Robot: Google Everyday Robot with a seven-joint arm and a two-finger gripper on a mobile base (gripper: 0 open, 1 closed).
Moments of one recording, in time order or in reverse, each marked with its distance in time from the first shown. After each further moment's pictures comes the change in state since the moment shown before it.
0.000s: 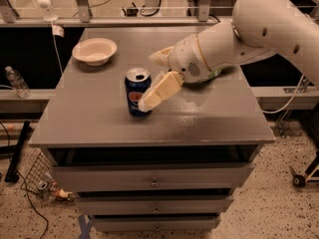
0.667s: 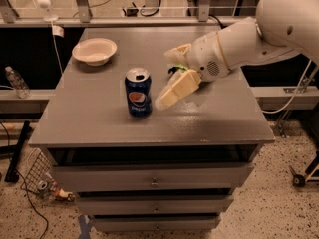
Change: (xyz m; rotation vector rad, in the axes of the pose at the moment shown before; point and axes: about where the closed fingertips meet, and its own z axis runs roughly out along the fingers) arm 0.014 -0.003 -0.036 0.039 0.000 -0.001
